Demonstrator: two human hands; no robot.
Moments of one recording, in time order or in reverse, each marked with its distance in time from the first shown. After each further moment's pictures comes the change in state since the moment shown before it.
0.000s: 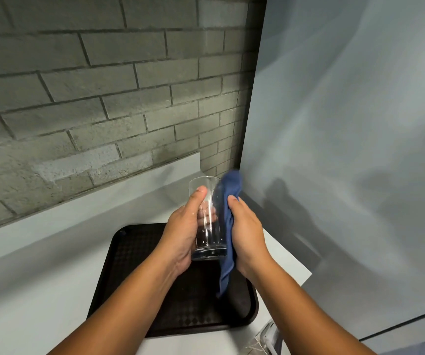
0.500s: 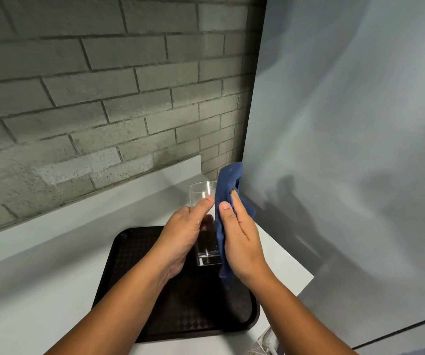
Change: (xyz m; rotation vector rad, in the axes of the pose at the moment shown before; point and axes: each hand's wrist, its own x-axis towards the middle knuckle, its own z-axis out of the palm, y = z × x) left_hand -0.003 0.008 -0.009 0.274 -0.067 0.064; right_hand -0.008 0.003 -0.004 -0.255 -0.122 -0.191
